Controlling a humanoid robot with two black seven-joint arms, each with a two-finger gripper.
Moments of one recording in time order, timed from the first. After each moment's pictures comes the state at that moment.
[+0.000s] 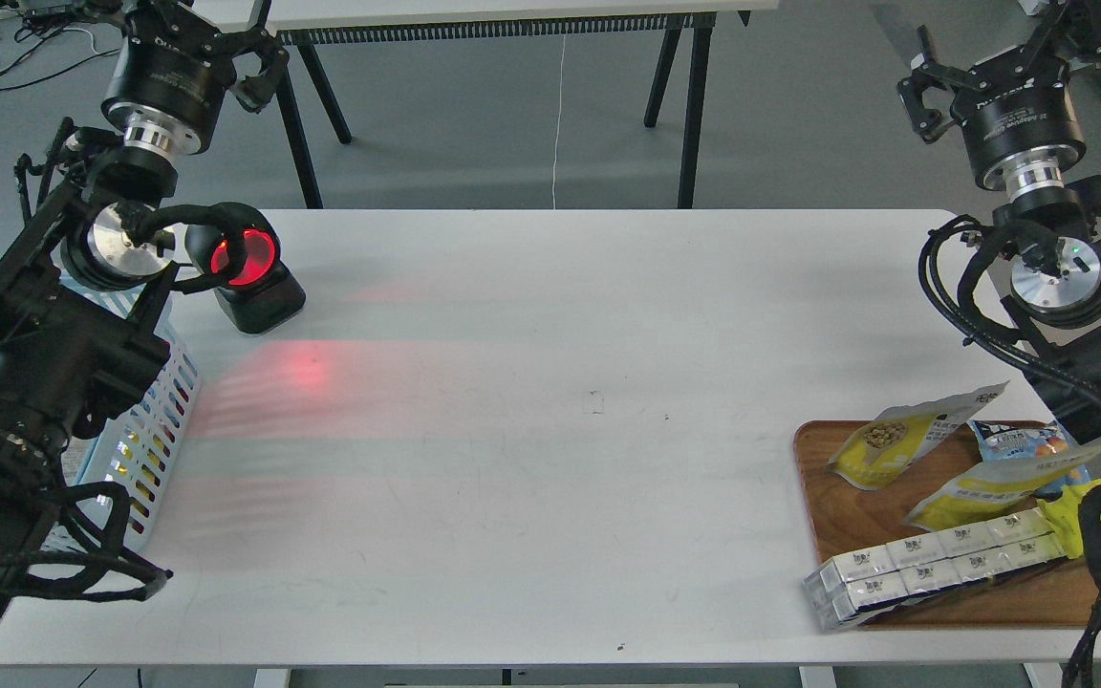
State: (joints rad) left arm -0.89 0.21 -1.22 -0.61 0.26 -0.40 -0.24; right arm 0.90 -0.33 0.89 0.53 0.14 0.47 0.36
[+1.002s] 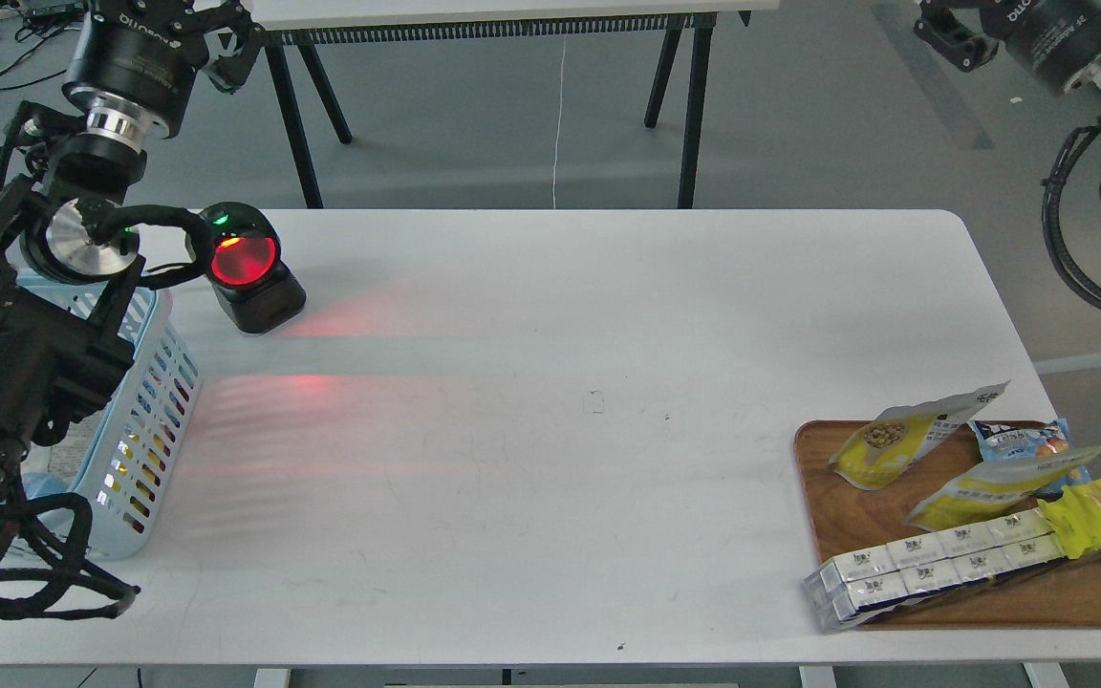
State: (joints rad) left arm -0.83 0.30 -1.22 -0.75 0.26 -0.41 -0.24; right arm 1.15 -0.73 0.45 0.90 -0.41 0.49 0.41
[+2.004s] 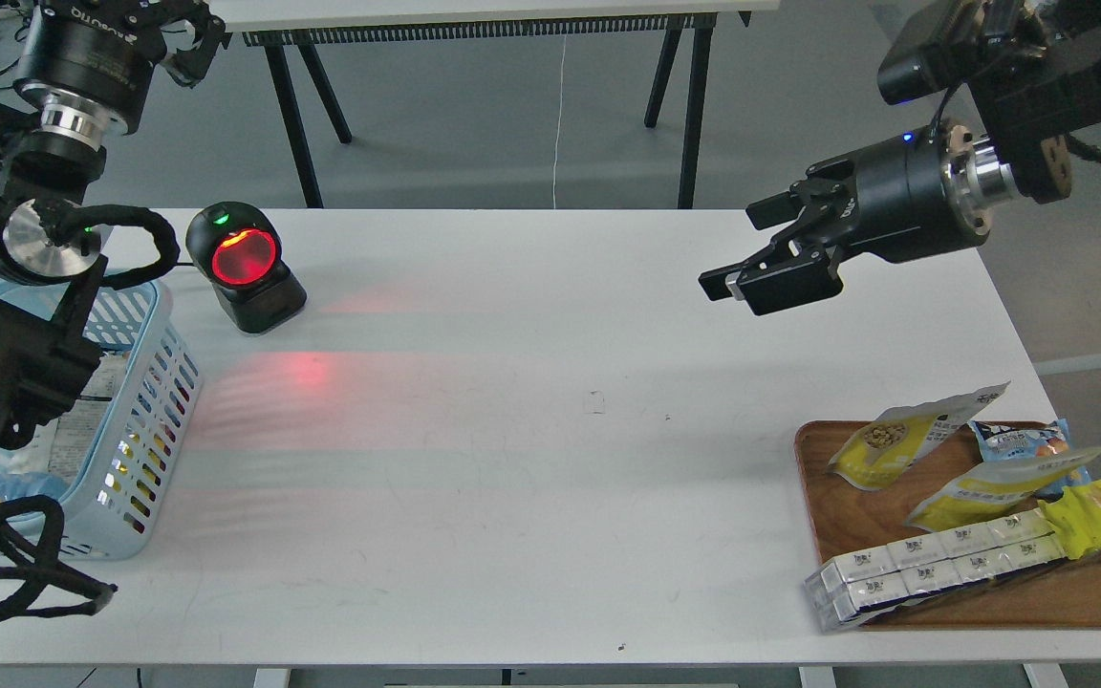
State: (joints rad) left arm -0.82 0.34 -1.24 -0.75 0.26 -0.44 -0.24; right arm 1.86 -0.81 -0.46 1.51 -1.46 0.38 0.48
